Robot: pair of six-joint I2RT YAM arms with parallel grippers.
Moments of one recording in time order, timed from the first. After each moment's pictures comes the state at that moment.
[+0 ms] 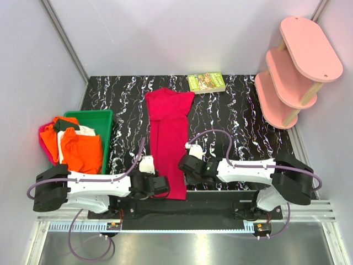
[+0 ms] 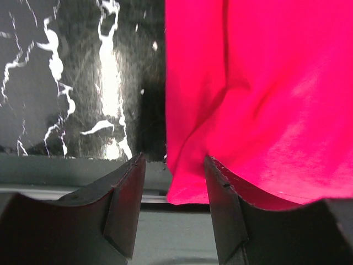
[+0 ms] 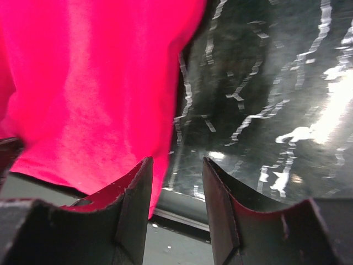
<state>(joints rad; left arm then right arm) -1.33 1.16 0.56 -0.82 -0.53 -1.41 1.18 1.48 0.80 -0.41 0.28 0.94</state>
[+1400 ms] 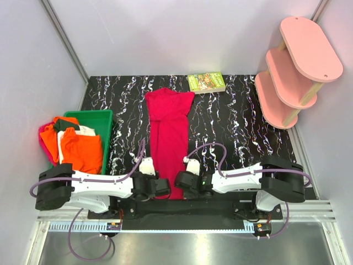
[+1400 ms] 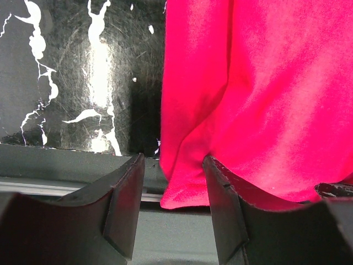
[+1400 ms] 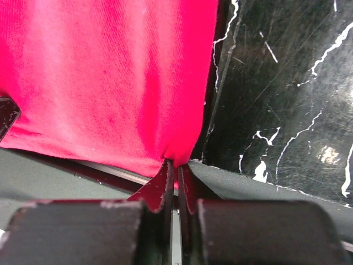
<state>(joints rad) -1.37 1.21 0.55 -0.78 -0.52 -1.52 1.35 1.57 0.72 -0.29 0.25 1.18</state>
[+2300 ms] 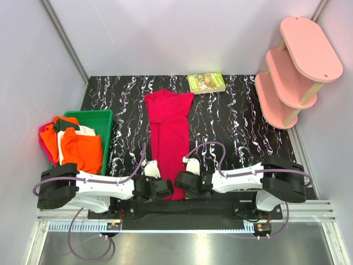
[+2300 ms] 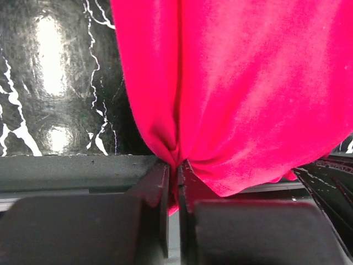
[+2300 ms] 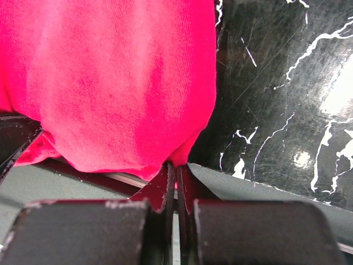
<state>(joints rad) -1.38 1.23 0.49 -0.54 -0.43 -1.52 1.35 1.56 0.74 -0.35 0.28 1.11</state>
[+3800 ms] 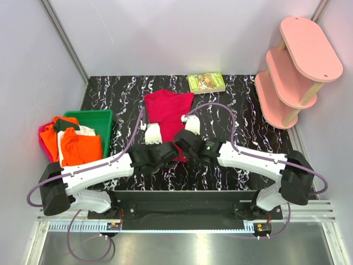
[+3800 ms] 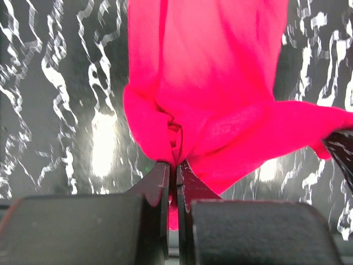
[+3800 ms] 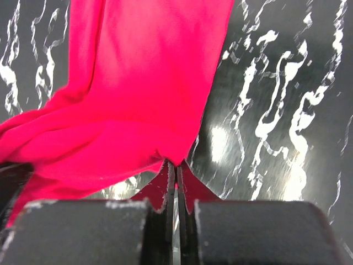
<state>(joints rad) -1.13 1.25 0.96 -0.87 -0.72 -1.12 1.09 1.48 1.11 -0.52 0.53 0.72</state>
